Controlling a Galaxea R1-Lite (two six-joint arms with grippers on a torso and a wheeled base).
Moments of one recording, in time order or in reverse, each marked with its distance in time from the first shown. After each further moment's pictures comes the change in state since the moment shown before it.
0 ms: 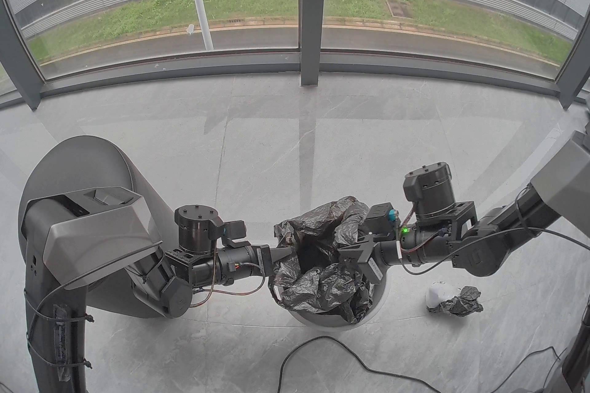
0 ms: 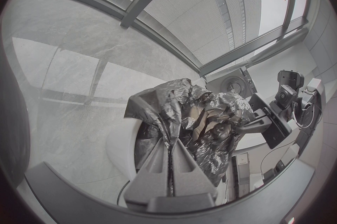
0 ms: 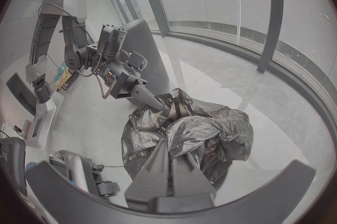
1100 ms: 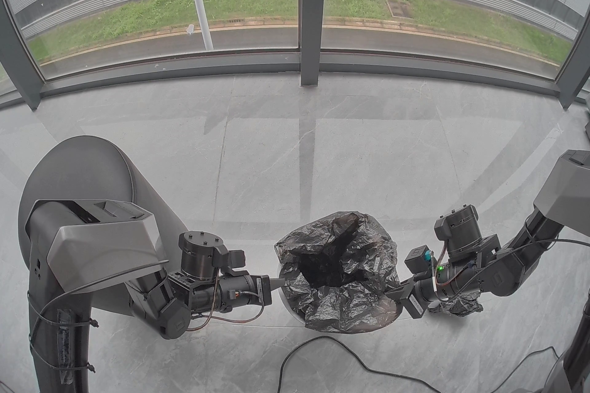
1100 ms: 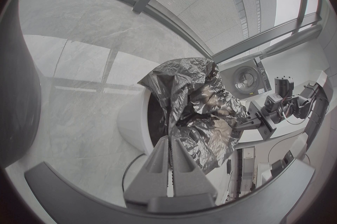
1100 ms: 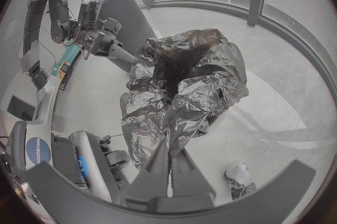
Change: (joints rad) left arm -0.039 0.008 0.144 -0.001 0.094 0.020; right arm -0.130 0.018 0.266 -0.018 -0.004 -0.005
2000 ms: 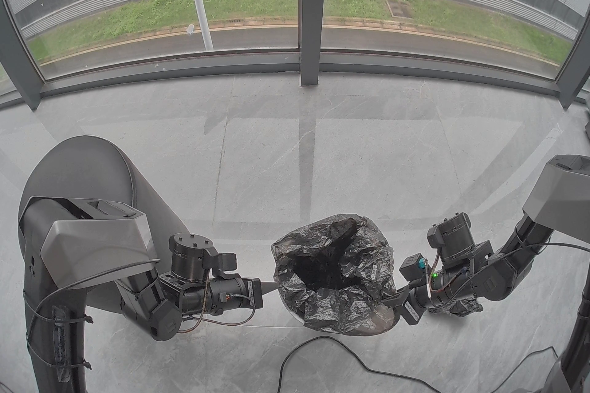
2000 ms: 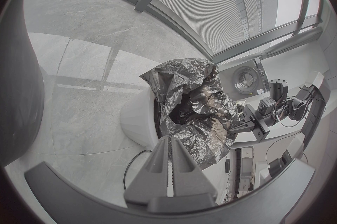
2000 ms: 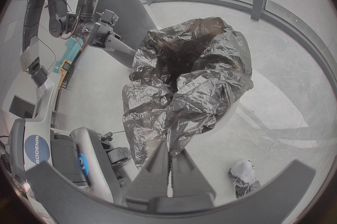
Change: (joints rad) left arm 0.029 -0.017 0.061 -0.022 -0.033 0.009; right arm 0.013 0.048 -0.003 0.000 -0.004 0.003
